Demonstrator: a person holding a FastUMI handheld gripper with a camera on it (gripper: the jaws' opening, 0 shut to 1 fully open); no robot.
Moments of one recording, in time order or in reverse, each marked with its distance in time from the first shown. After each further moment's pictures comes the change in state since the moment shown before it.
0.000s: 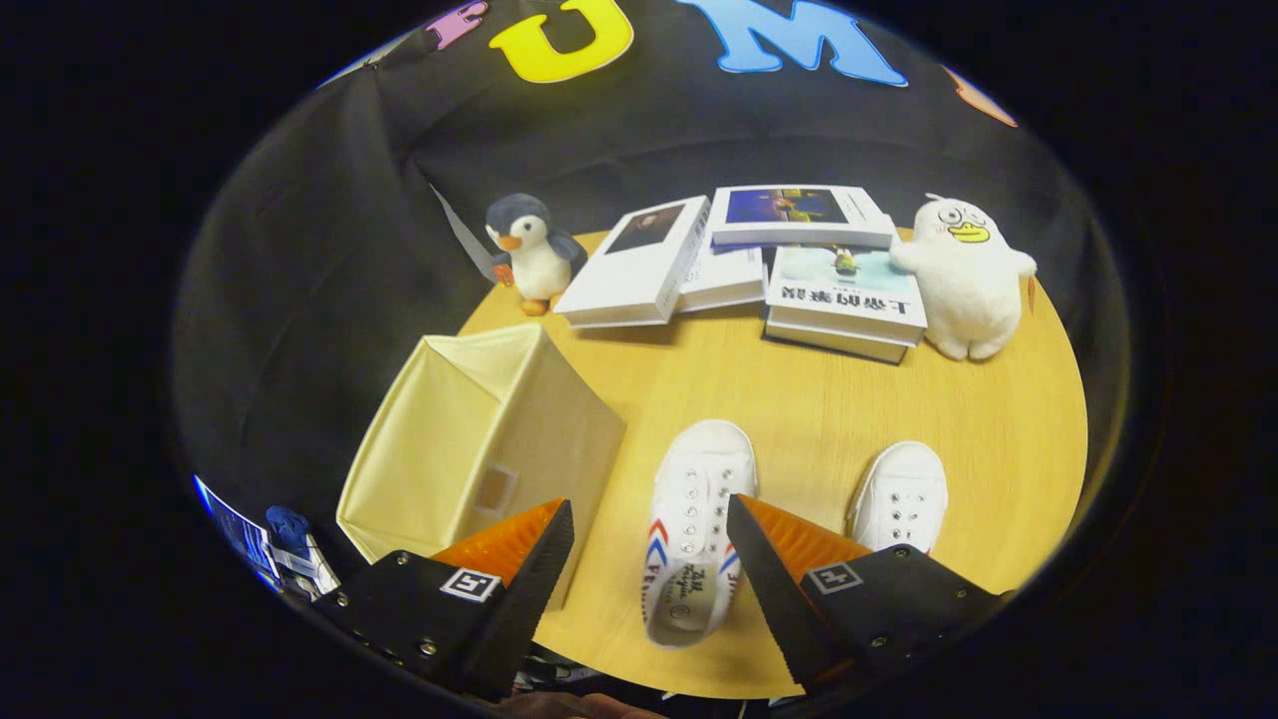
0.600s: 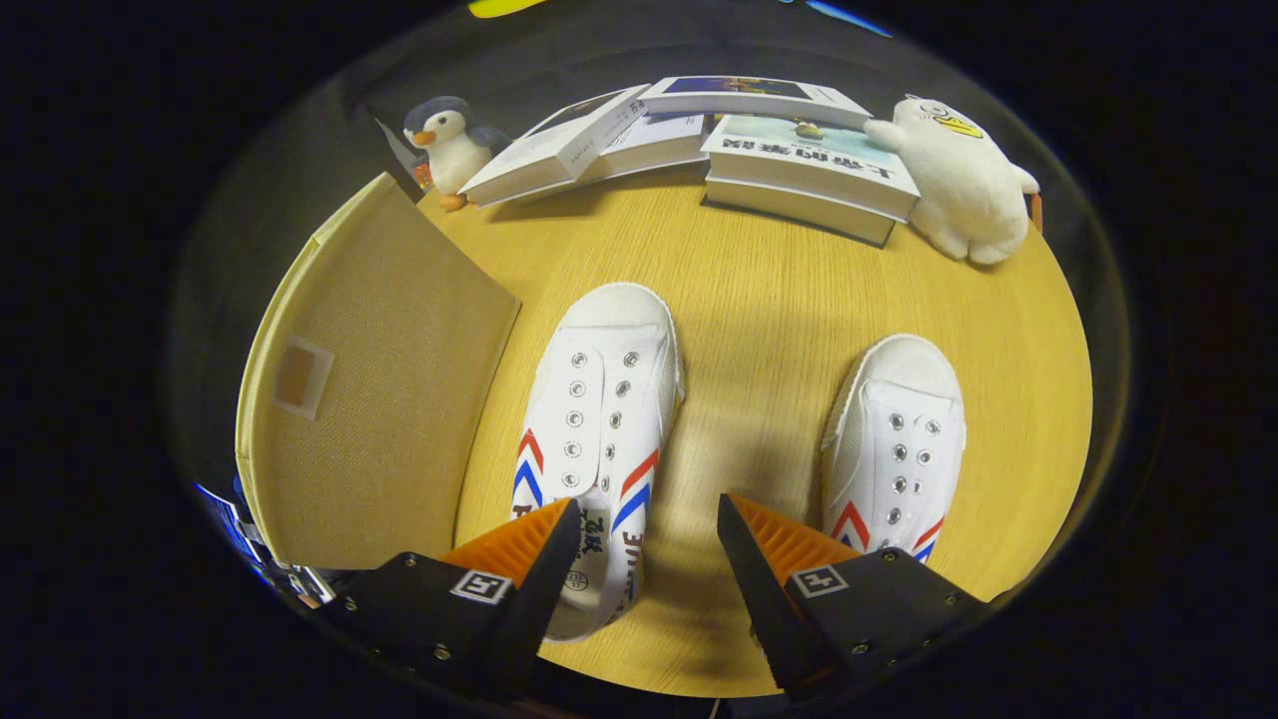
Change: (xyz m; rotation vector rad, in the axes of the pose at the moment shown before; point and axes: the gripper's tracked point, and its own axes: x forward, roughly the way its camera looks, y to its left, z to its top) arm 0.058 -0.062 -0.077 -0.001 0.240 -0.100
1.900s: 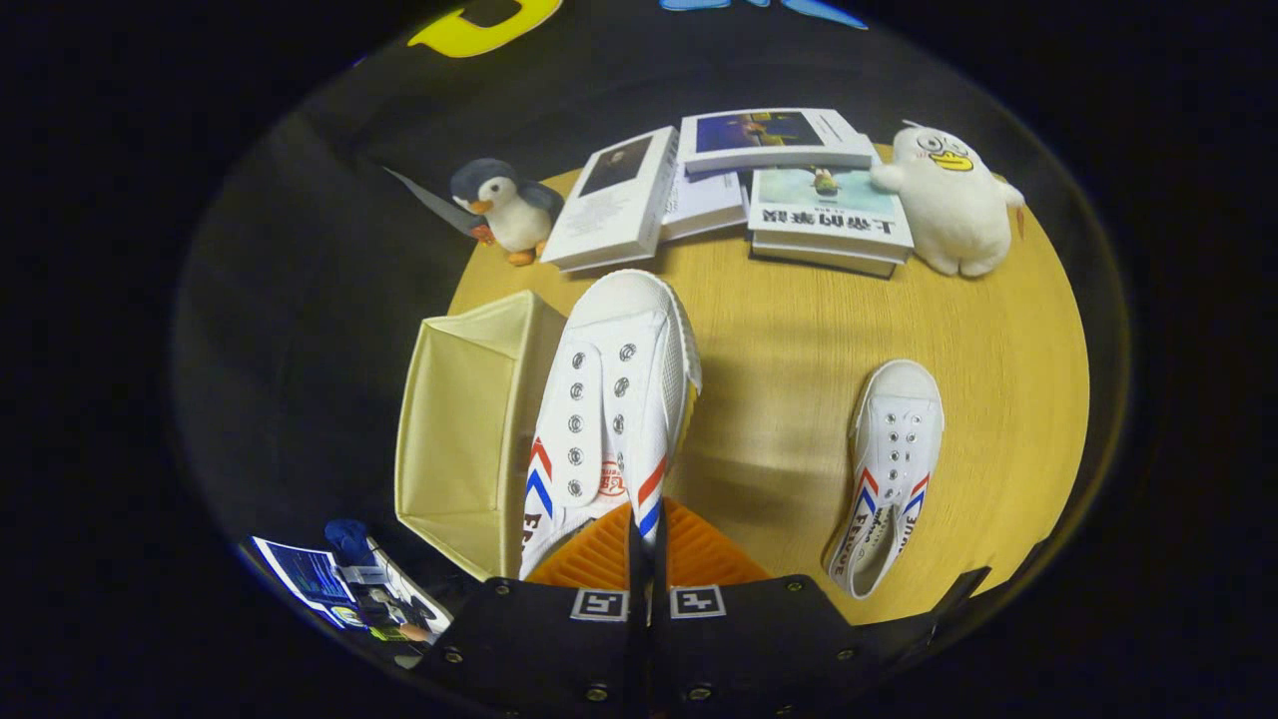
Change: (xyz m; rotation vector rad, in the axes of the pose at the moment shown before) arm -0.146 0.084 0.064 0.136 0.011 0.180
